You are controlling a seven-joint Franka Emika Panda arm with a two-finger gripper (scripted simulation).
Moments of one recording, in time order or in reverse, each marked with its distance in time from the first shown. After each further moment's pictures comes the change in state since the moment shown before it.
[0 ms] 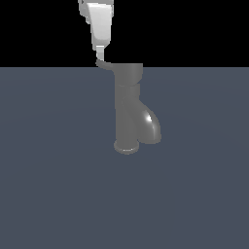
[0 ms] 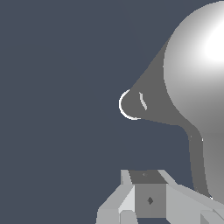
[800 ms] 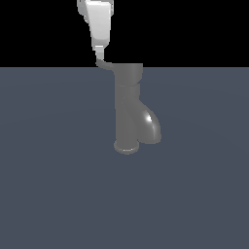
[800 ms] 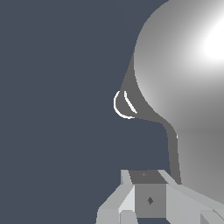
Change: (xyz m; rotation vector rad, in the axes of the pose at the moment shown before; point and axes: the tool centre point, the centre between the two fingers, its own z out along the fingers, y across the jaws) arm -0.003 0.017 0.002 0.003 0.000 0.016
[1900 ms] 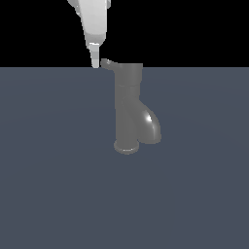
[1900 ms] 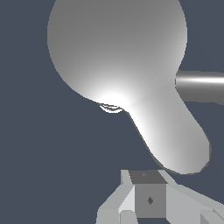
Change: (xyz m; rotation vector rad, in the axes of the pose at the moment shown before) arm -0.015 0.052 0.000 0.005 -0.004 -0.025
